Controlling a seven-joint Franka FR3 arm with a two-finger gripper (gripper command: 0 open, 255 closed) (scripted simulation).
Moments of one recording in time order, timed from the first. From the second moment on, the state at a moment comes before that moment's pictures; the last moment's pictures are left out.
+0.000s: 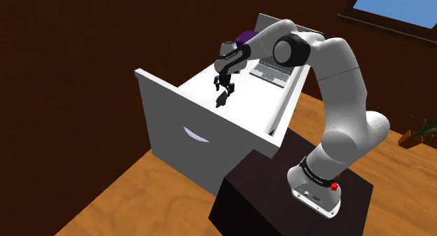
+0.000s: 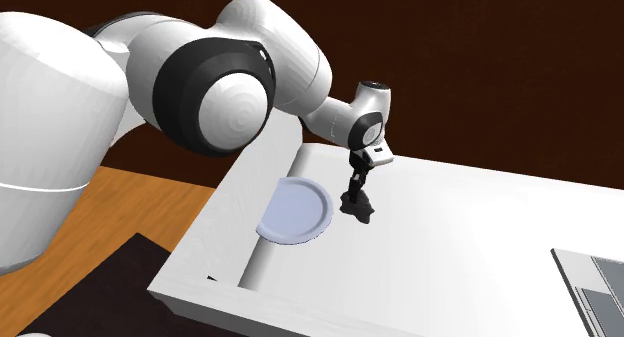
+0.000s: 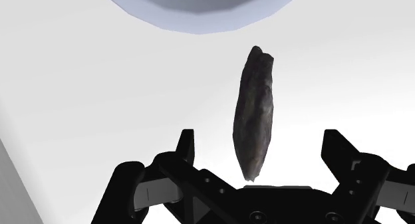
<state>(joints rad) -0.26 0.90 -0.01 -1.49 -0.05 2.31 1.26</state>
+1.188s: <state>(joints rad) -0.26 0.87 -0.01 -1.50 -0.05 2.30 1.26</state>
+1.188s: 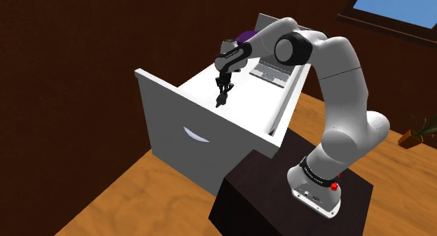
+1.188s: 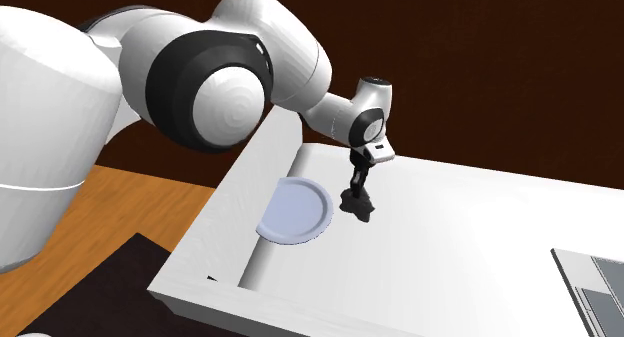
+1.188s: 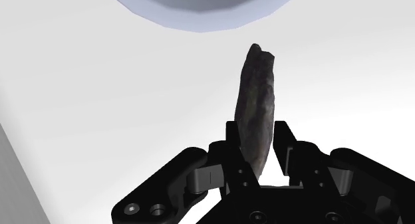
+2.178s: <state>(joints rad) -0.26 0.73 -0.01 -1.54 -0.05 2.20 1.26</state>
